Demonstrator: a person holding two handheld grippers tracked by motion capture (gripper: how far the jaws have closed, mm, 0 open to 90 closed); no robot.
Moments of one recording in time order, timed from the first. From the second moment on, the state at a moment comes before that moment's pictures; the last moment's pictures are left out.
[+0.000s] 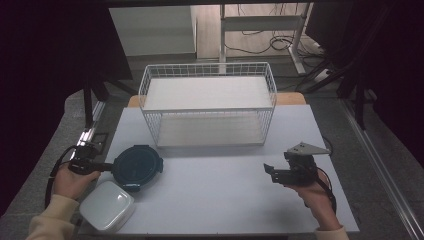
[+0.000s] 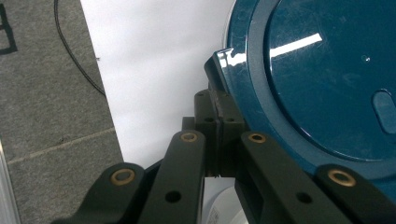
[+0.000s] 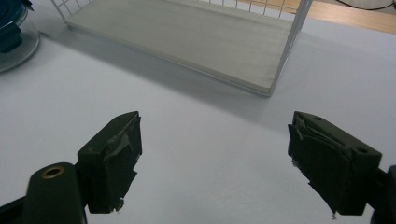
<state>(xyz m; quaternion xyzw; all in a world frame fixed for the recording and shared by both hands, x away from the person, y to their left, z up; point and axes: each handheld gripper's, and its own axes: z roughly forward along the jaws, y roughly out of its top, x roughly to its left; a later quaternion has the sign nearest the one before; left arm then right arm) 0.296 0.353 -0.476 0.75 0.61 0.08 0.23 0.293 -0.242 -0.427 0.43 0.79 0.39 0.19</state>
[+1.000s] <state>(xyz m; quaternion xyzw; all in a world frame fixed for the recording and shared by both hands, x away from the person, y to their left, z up) 0.303 0.330 -0.469 0.76 0.60 0.06 0.23 0.295 -0.238 -0.429 0.43 0.80 0.39 0.19</state>
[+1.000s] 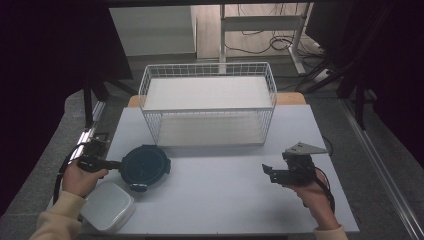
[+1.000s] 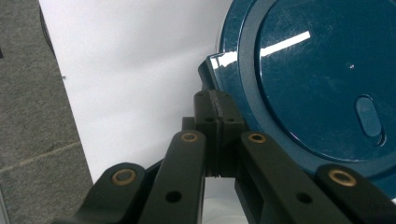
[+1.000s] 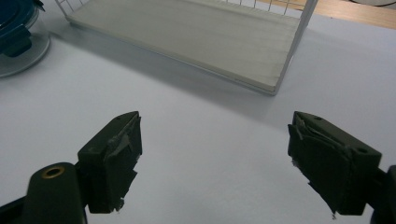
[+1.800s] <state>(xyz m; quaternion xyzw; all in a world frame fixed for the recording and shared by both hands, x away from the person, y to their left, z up) 0.313 0.293 -0.467 0.79 0.56 0.03 0.23 0.296 -0.239 -0.431 0.43 0.80 0.38 0.19</state>
